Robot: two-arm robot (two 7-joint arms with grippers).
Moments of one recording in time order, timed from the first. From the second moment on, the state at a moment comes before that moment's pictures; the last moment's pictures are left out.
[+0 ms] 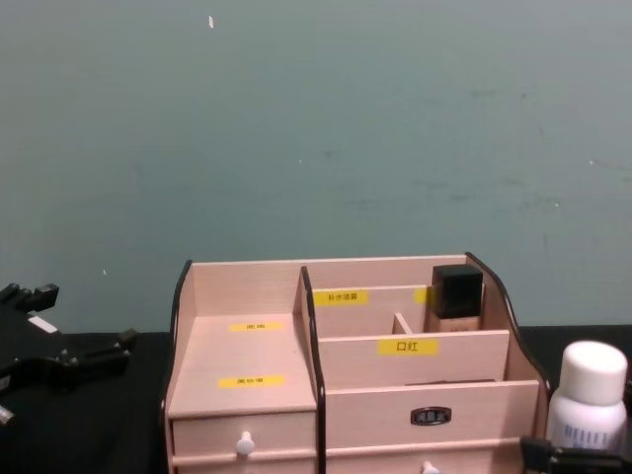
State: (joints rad) left arm -0.20 0.60 0.45 -1.41 -0.25 -0.12 0.03; right arm 0.04 0.57 -0.32 -1.62 0.35 0.10 0.44
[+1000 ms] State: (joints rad) left arm -0.20 0.60 0.45 -1.41 -0.25 -0.12 0.03; right arm 0.04 0.57 -0.32 -1.62 0.35 0.10 0.44
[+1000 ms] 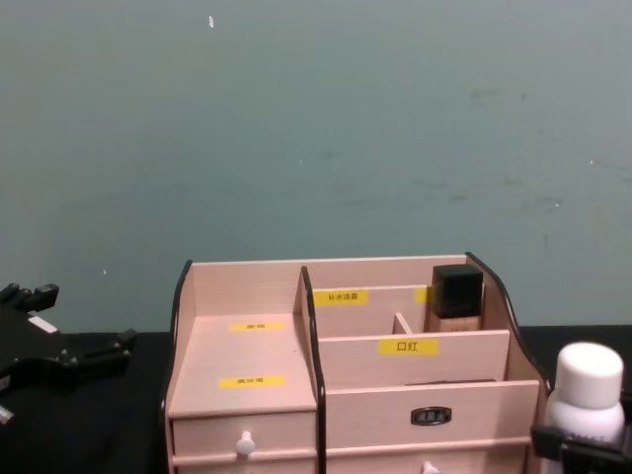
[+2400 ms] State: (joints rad) left arm -0.20 0.60 0.45 -1.41 -0.25 -0.12 0.03; right arm 0.34 0.46 -0.45 -1.63 0.36 0.18 0.44
